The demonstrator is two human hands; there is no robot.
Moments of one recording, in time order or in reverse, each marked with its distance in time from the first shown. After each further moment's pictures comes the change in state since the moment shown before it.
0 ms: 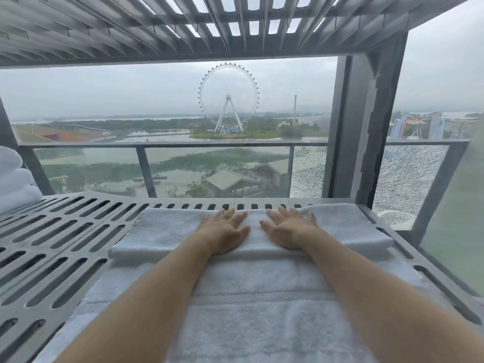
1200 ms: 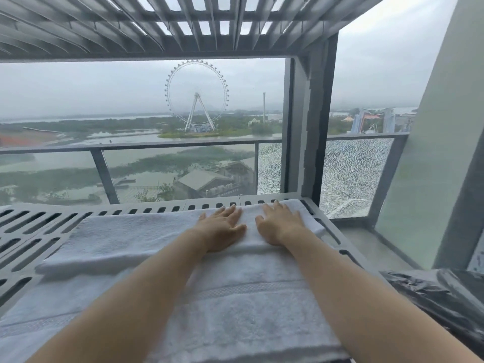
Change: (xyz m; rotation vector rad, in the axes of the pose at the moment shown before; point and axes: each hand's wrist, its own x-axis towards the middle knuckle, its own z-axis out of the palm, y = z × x) left_hand 0.024 0.101 0.000 0.056 -0.018 0.189; right_hand -0.027 0.075 -0.013 0.104 0.147 0.175
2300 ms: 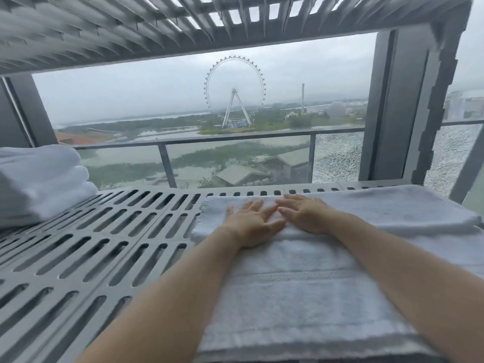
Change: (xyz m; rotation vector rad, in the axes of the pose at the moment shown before) left_hand -0.106 -0.150 -0.004 -0.027 0.019 -0.091; right_hand -0.002 -0.166 0.044 0.087 -0.097 -0.433
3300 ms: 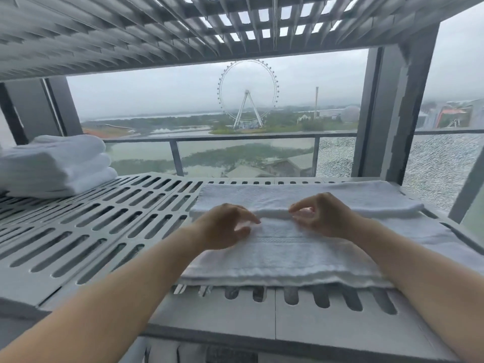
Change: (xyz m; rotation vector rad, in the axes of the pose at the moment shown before) left_hand -0.120 0.031 -0.015 -0.021 0.248 0.286; right_hand -0.124 0.010 -0.027 0.087 0.274 -0.237
